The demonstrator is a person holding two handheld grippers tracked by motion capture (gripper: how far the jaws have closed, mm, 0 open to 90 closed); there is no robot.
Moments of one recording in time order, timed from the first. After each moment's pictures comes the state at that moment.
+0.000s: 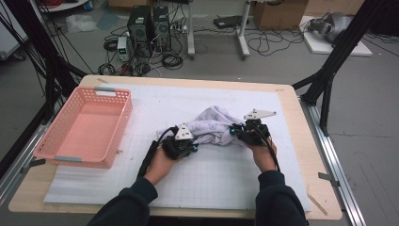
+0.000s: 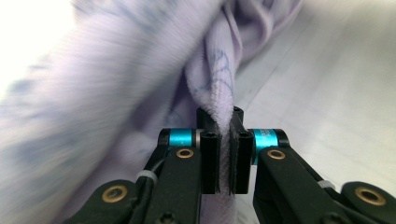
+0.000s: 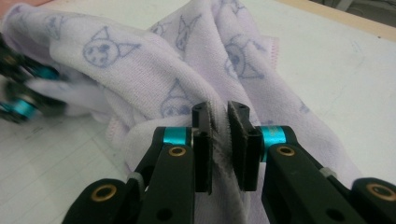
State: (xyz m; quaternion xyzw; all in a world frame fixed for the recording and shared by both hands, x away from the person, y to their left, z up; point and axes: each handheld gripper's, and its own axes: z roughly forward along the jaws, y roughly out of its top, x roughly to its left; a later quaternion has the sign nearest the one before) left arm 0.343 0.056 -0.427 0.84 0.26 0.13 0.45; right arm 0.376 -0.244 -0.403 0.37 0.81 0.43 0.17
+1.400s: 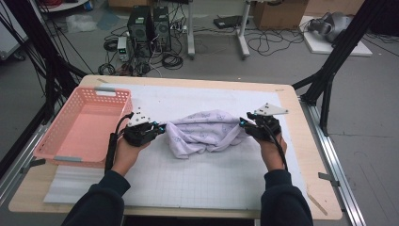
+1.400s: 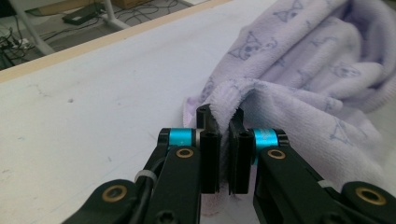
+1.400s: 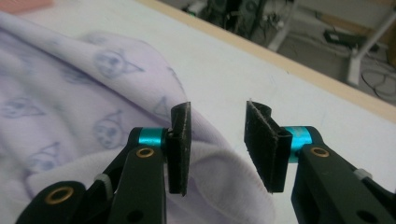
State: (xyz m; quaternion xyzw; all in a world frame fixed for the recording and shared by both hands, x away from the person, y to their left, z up) left arm 0.362 0.152 -0.406 0.78 0.34 0.21 0.49; right arm 0.363 -0.264 -0.373 0.38 0.77 0.43 0.28
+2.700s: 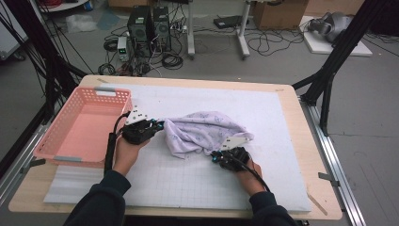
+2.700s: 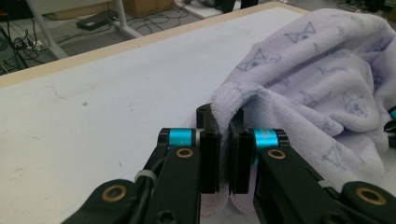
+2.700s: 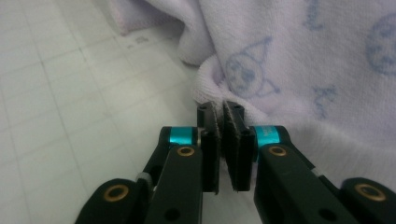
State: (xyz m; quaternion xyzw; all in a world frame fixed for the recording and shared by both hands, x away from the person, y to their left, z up) left arm 0.363 0.156 -0.403 0.75 0.36 0.22 0.51; right arm 0.320 -0.189 -0.445 0.25 0.88 0.37 0.14
